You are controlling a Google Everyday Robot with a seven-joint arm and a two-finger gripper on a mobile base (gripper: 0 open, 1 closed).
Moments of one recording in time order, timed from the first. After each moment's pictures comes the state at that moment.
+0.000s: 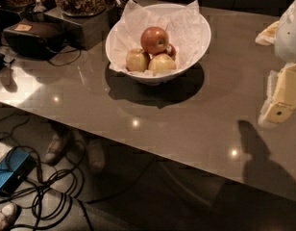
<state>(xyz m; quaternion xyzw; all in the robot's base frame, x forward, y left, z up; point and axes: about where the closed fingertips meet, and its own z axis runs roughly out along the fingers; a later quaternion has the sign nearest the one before) 0.438 -0.217 0.976 -0.60 0.78 -0.03 0.16</state>
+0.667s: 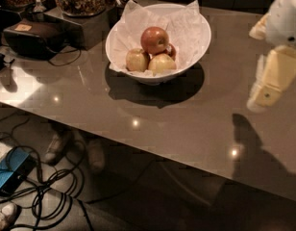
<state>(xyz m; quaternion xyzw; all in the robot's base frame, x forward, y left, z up) 0.456 -0.205 0.984 -0.59 0.80 -0.01 0.15</state>
